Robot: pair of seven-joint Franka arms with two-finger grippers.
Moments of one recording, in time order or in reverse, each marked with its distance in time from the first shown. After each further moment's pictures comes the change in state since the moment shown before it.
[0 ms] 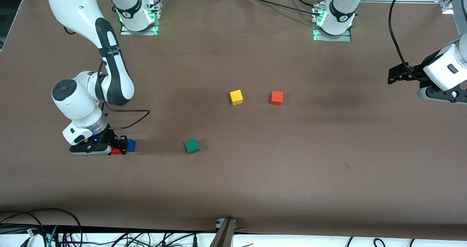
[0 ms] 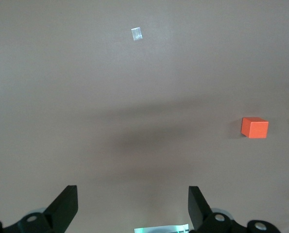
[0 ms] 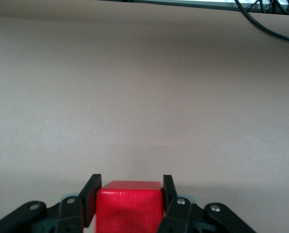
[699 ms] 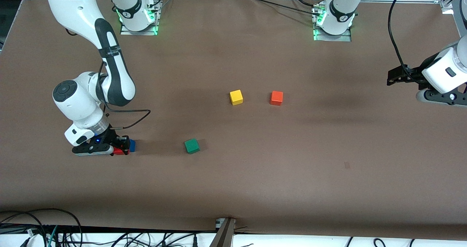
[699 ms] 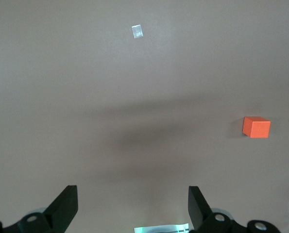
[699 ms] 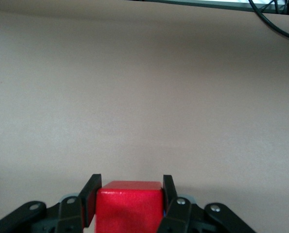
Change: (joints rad) left arm 0.002 0.011 0.001 0.000 0.000 0.000 0.000; right arm -0.012 0.001 0.025 0.006 0.017 -0.006 -0.031
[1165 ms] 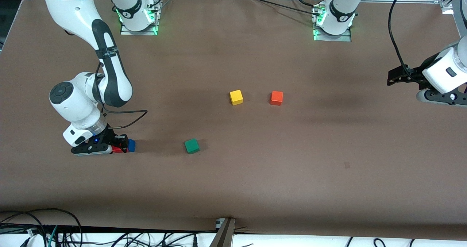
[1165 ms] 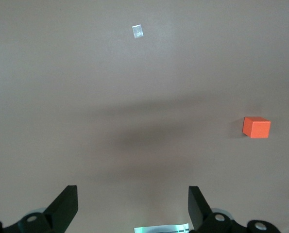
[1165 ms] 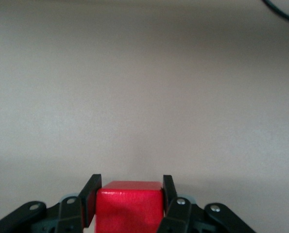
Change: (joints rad) left arm 0.000 0.000 0.001 0.000 -0.004 0.000 0.000; right arm -0.017 0.000 0.000 0.000 0.005 -0.050 -0.018
